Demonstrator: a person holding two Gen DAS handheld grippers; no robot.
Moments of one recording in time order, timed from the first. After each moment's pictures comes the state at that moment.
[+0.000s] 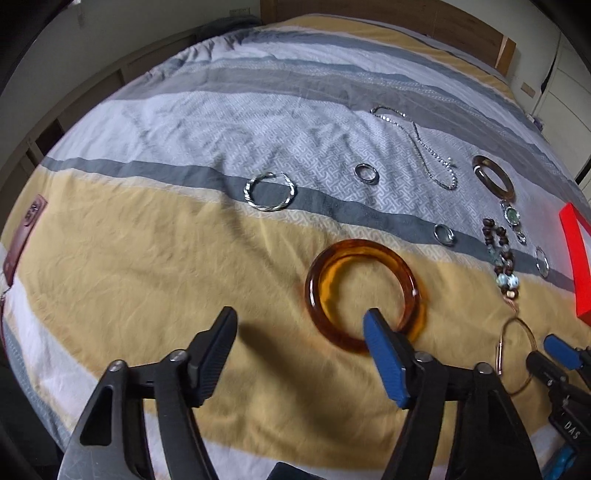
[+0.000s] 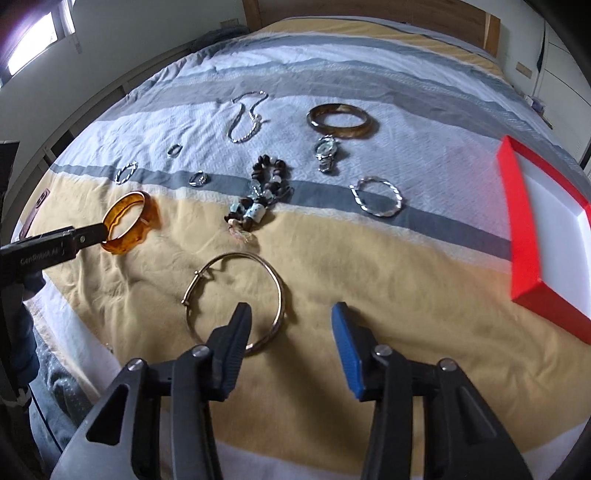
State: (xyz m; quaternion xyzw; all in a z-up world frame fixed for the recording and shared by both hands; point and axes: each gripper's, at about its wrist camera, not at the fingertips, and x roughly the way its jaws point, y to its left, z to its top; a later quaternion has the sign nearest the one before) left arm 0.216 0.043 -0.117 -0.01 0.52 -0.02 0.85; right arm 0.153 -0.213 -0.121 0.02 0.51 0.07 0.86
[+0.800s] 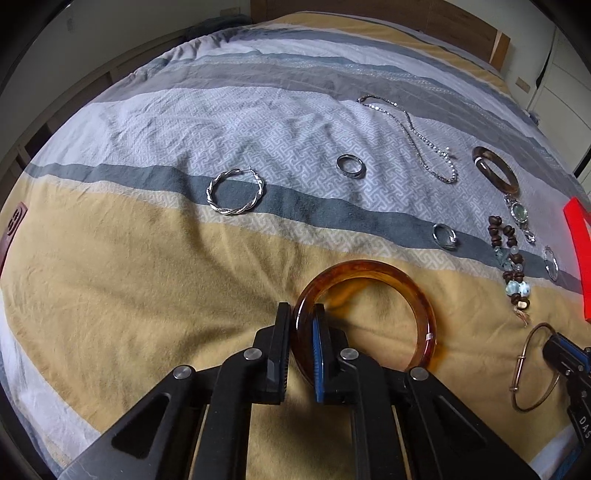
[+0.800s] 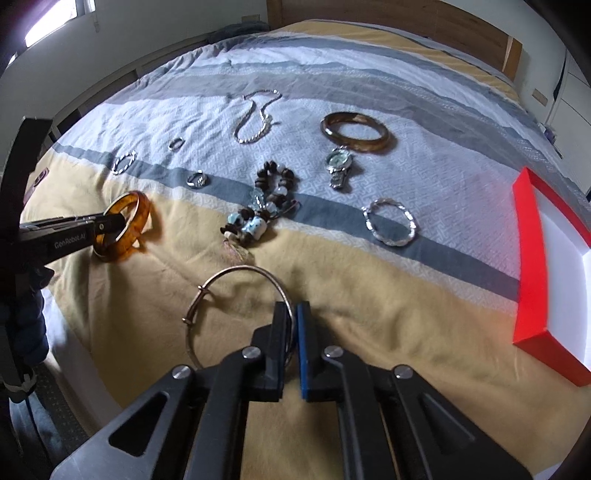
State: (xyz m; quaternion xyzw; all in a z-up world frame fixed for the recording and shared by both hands) left arm 0.226 0.024 -0.133 0.00 0.51 -0.03 0.86; right arm 0.166 -0.211 -0.123 -0.02 0.50 0.08 0.86
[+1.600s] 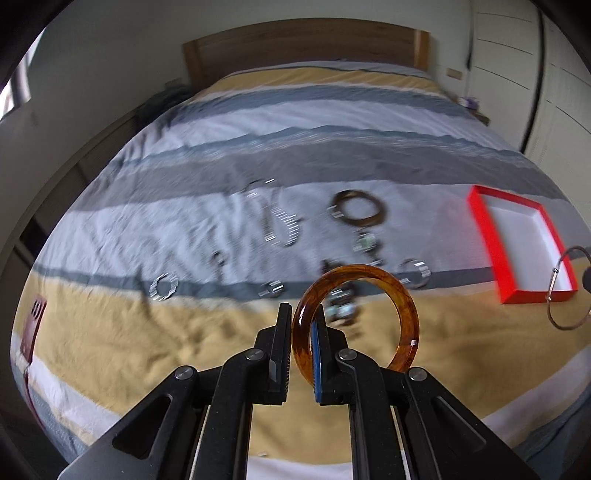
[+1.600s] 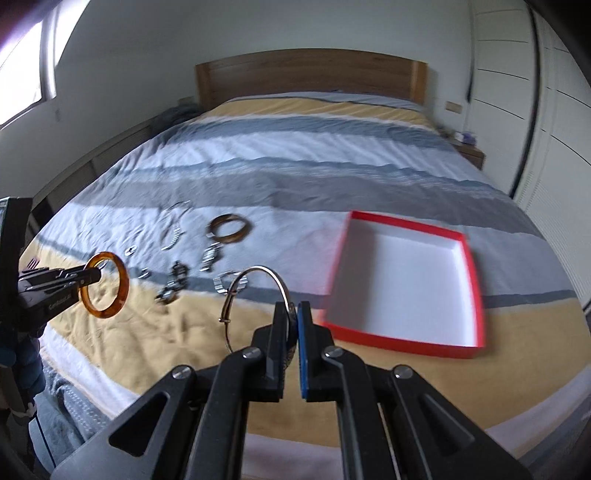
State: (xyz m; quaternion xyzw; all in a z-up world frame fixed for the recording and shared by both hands) left arm 0.172 -0.112 -0.025 0.09 0.43 -0.11 0.89; right arm 0.078 -0.356 -0.002 0.04 0.37 -0.04 0.93
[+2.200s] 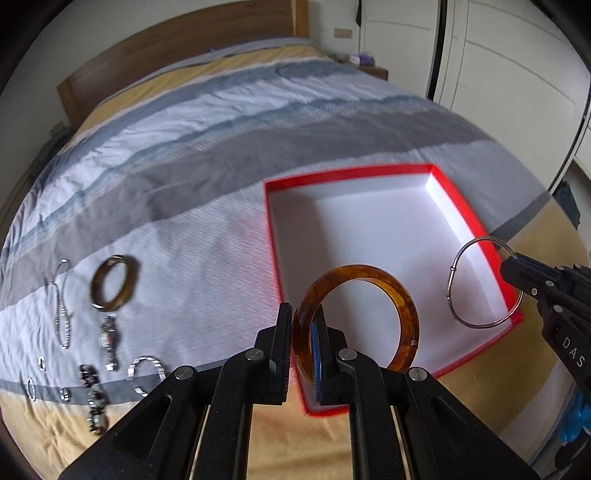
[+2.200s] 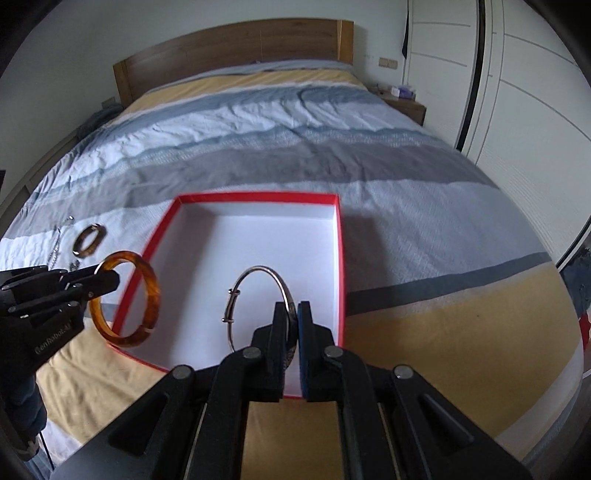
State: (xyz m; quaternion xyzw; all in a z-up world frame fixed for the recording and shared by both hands) left arm 0.204 -0.379 -0.075 0.16 0.45 -0.26 0.84; right arm 0.115 -0.537 -0.064 0.07 0.43 -0.13 0.89
